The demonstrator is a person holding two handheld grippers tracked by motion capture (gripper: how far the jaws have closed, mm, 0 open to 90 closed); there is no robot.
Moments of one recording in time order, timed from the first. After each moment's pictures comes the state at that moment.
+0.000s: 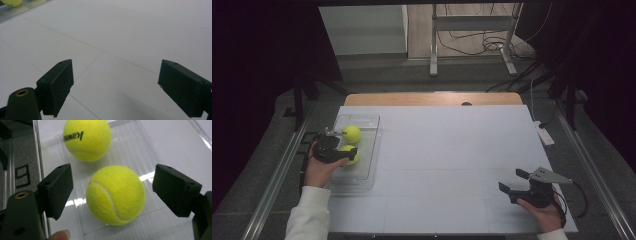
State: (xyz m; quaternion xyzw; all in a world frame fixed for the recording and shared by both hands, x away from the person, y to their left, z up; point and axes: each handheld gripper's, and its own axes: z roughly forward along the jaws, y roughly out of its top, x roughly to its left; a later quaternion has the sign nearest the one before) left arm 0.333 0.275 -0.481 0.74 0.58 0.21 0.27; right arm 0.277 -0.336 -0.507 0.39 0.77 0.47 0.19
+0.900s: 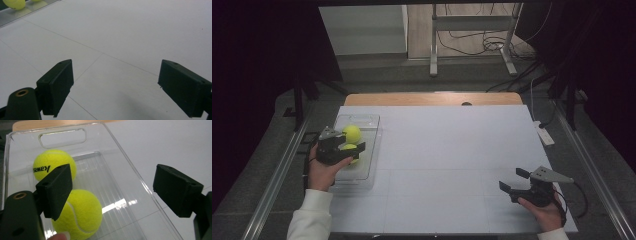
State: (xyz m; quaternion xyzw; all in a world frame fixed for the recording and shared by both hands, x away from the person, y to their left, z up) left arm 0.314 0.261 -0.465 0.71 0.54 0.20 0.41; right arm 0.280 -0.338 -0.507 0.39 0.77 0.47 0.18
